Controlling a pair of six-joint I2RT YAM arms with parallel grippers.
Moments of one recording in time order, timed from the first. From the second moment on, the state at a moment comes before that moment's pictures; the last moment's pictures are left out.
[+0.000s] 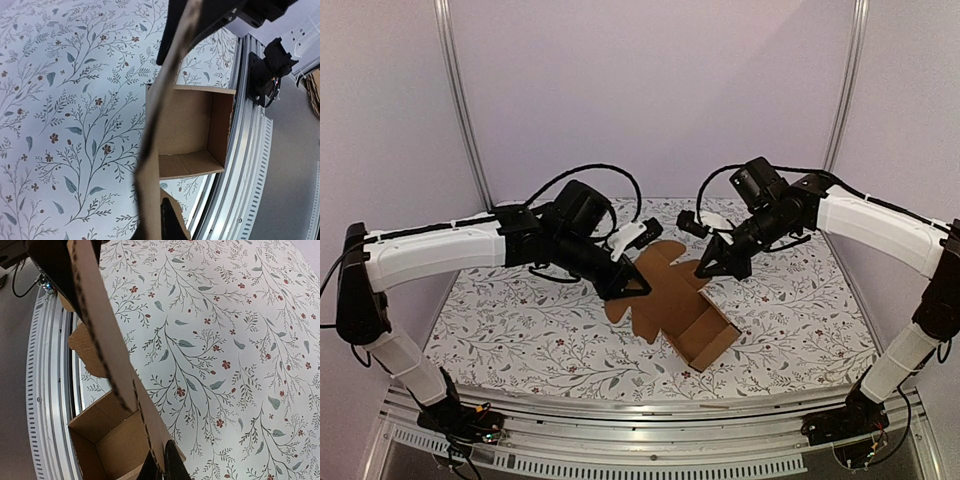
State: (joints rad) left arm -0.92 1.61 1.35 -0.57 0.38 0.01; right arm 0.69 1.60 1.43 -0.85 -0.53 -0.52
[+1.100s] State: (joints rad) left arm -0.85 1.47 0.94 0.02 0.45 -0.52; right arm 0.91 1.66 1.44 -0.72 -0.25 -0.50
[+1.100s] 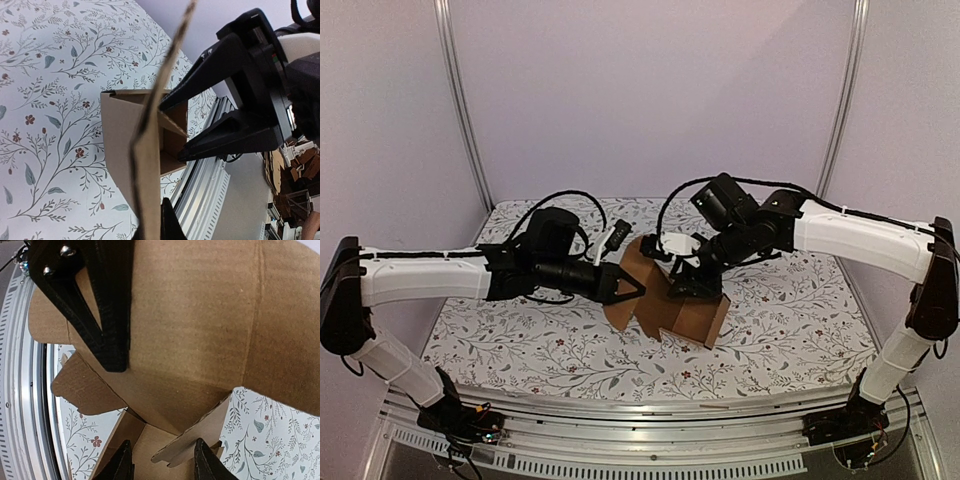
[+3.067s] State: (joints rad) left arm -0.76 1.42 1.01 -0.20 0.25 -0.78; right arm 1.16 1.76 1.51 -0.69 0.08 -0.56
